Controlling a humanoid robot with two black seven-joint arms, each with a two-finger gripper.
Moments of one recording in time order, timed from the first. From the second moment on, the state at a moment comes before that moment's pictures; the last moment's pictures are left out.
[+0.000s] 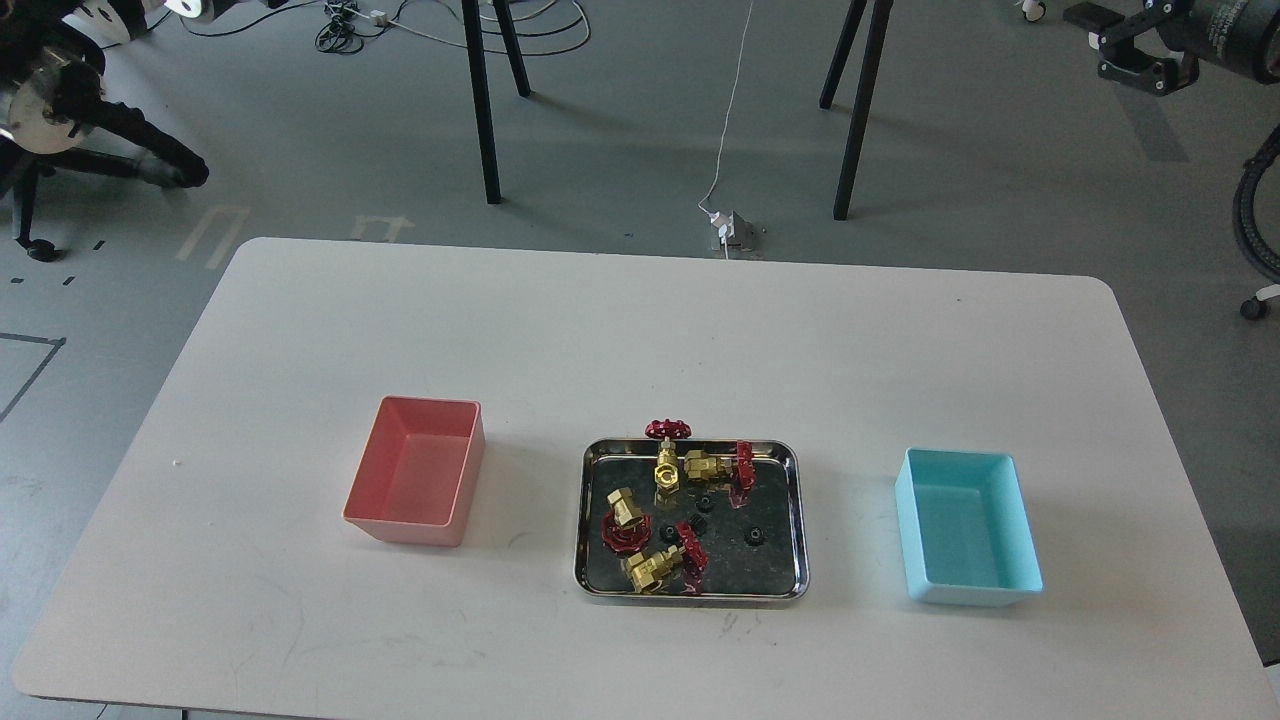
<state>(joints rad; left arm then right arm) -1.24 0.71 -0.45 -1.09 0.44 -0.15 -0.28 1.31 -0.91 0.29 1.13 -0.06 0.14 -0.09</state>
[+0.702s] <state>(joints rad) -1.15 0.73 -0.44 -1.06 0.51 -0.30 -0.49 1.31 -0.90 0.31 1.13 -0.07 0.14 -0.07</state>
